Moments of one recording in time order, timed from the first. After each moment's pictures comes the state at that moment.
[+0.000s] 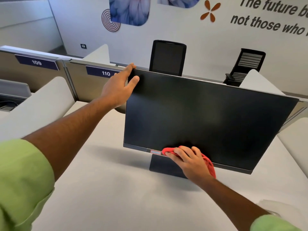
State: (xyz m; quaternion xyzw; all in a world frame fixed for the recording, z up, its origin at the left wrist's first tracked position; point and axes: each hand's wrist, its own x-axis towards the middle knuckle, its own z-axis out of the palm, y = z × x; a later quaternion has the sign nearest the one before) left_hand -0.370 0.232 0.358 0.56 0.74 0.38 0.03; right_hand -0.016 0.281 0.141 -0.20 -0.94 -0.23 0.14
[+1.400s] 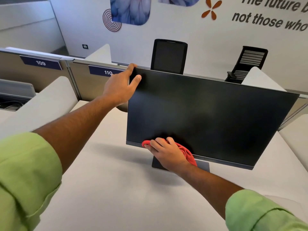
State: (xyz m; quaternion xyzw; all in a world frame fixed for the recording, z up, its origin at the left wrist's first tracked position) left_hand -0.368 0.231 0.359 0.56 0.76 0.33 -0.03; right_hand -0.110 0.254 0.169 -0.14 -0.97 -0.20 0.05
